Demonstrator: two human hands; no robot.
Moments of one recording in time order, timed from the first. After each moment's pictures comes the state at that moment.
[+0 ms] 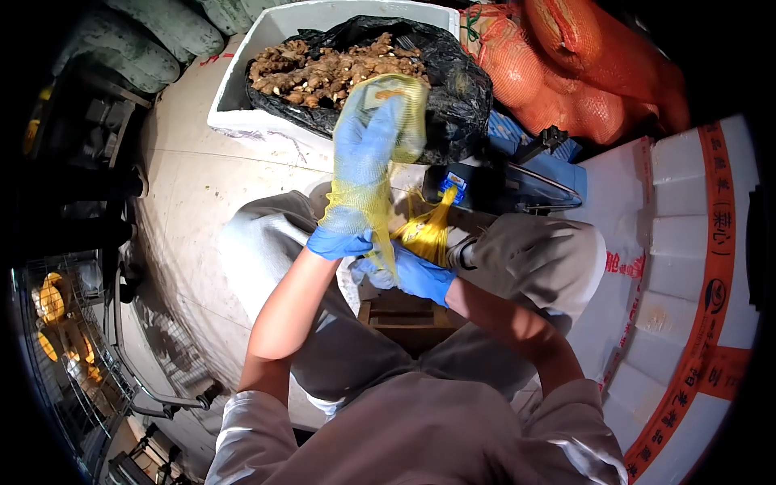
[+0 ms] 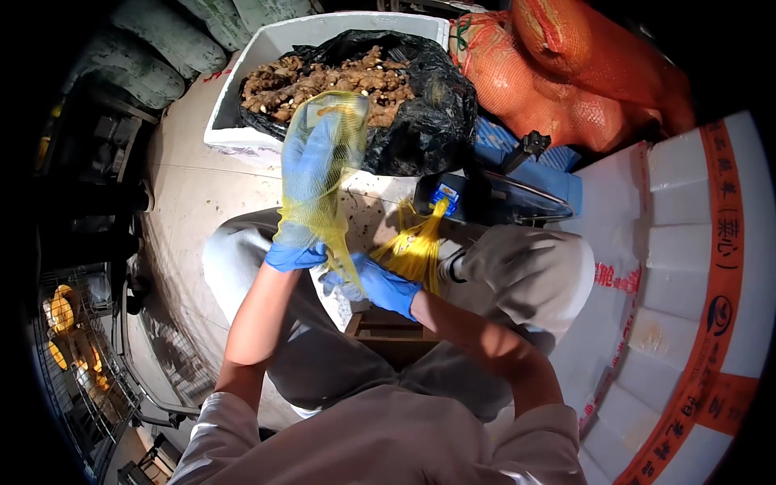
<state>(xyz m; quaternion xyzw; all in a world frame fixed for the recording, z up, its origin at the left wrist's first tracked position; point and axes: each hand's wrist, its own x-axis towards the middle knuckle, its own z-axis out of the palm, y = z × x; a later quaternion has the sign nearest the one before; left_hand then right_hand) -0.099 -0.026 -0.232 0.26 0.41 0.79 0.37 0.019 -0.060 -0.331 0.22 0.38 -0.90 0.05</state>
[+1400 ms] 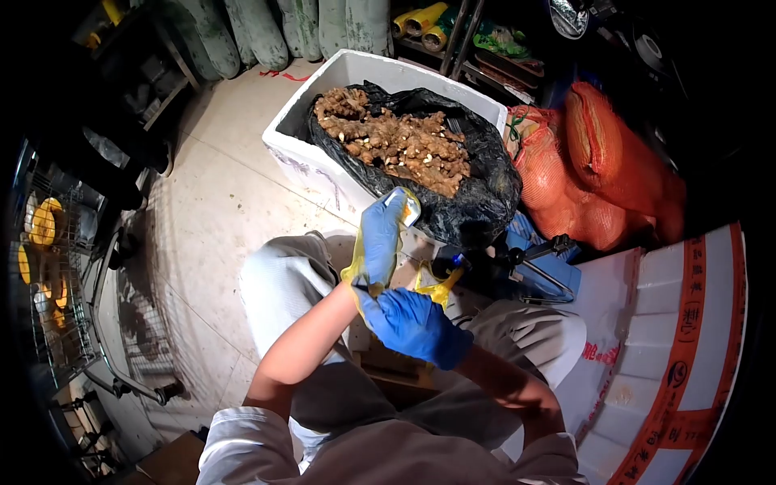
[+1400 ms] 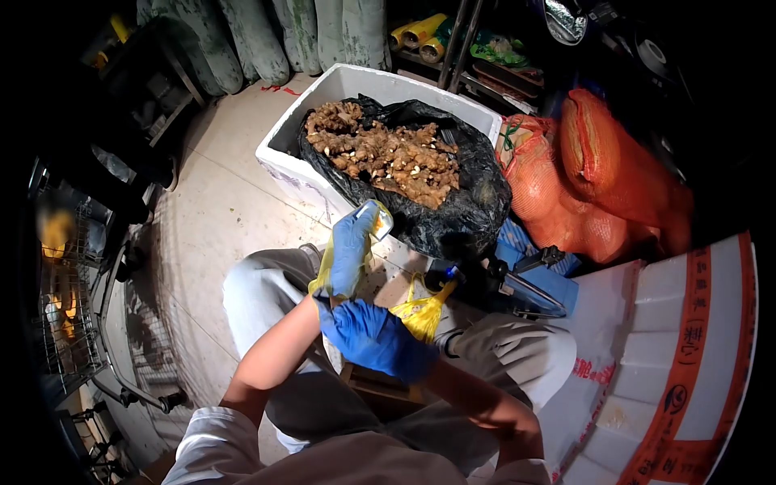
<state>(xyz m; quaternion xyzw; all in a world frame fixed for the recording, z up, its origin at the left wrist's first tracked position) -0.143 -0.052 -0.295 0.12 0.57 0.74 0.34 -0.012 -0.066 -0.254 -0.09 0.95 -0.05 -0.28</state>
